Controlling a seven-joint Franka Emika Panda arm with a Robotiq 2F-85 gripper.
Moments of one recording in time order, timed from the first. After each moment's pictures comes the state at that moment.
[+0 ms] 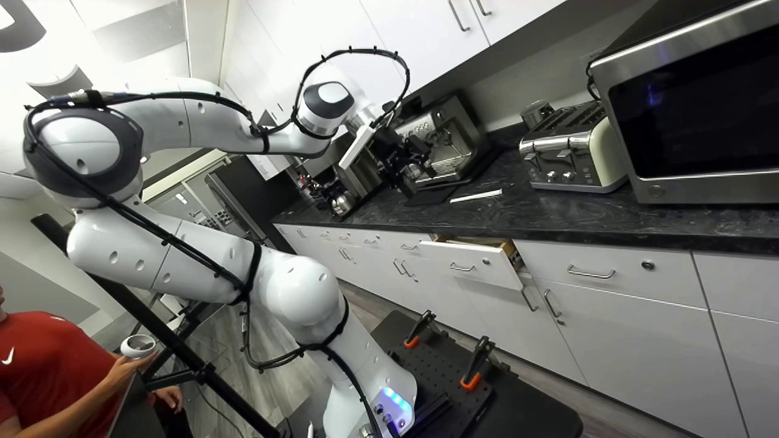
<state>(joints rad) 0.11 -0.56 0.15 -2.55 -0.26 1.93 -0.05</state>
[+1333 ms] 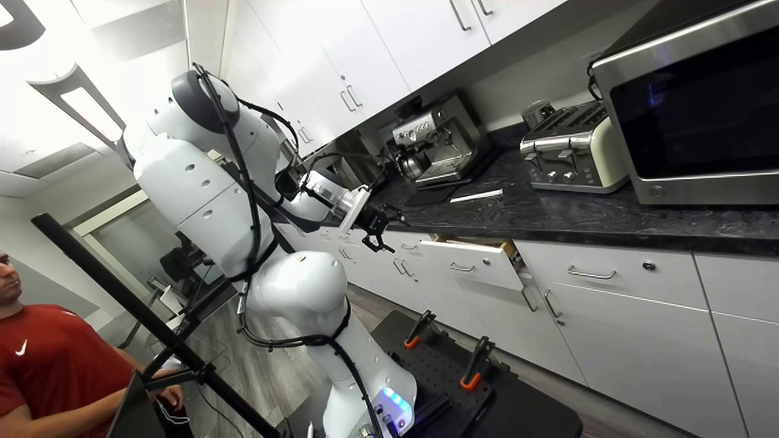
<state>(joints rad) 0.36 -0.08 0.50 -2.54 -0.61 2.22 0.15</state>
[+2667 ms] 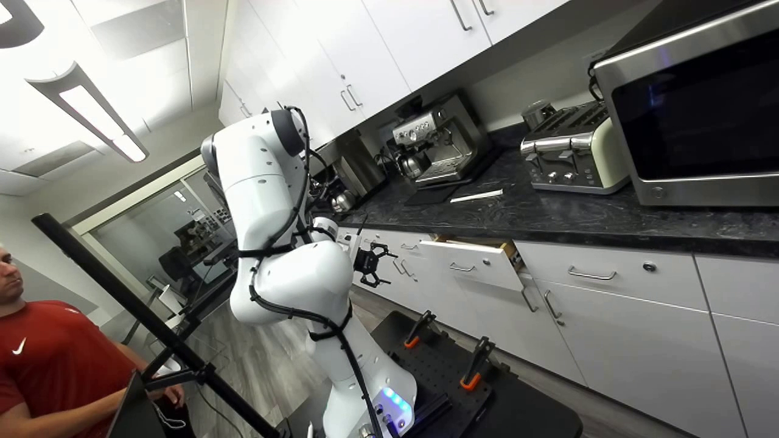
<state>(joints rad) 0.70 0.47 0.46 -2.27 -1.15 2.12 0.57</state>
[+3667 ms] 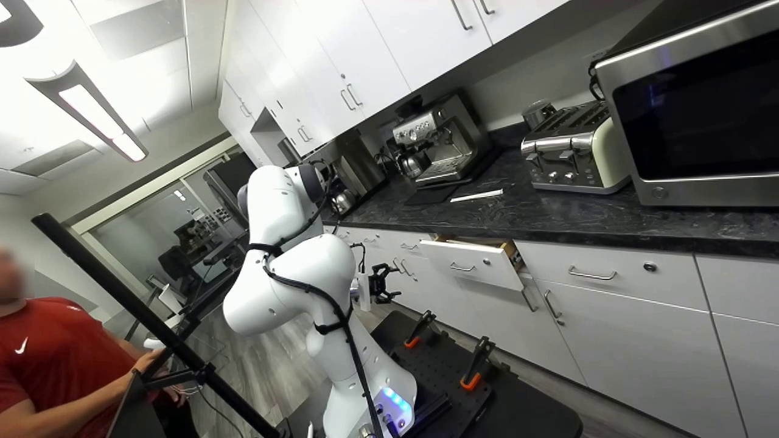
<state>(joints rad) 1.01 0.93 0.30 -1.91 -1.60 1.91 1.08</state>
